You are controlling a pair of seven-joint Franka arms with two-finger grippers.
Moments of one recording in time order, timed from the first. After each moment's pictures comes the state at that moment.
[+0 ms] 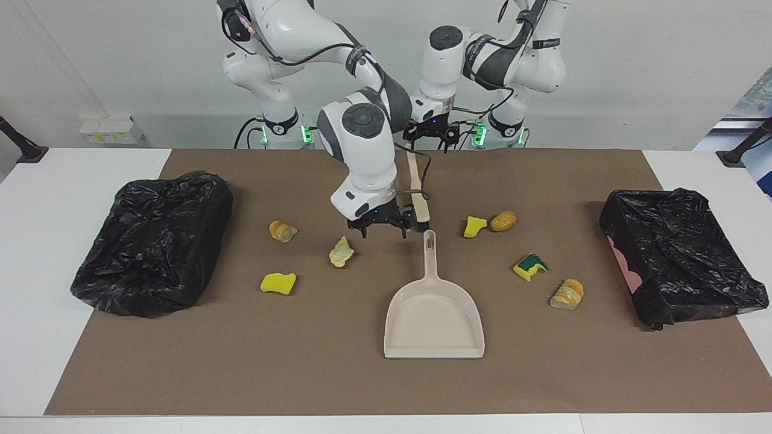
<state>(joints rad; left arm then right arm) -0.78 -0.28 -0.13 -2.45 -0.08 2.17 -0.68 0.48 0.48 0.07 -1.44 0.04 1.99 0.66</state>
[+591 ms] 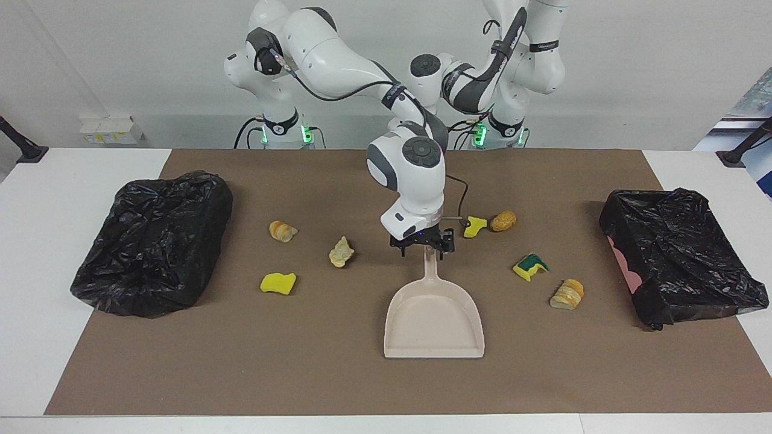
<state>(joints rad) -0.84 -0.16 -0.13 -2.49 -0.08 2.32 -0.78 0.59 0.69 0.07 -1.29 -0.02 2.07 0.83</state>
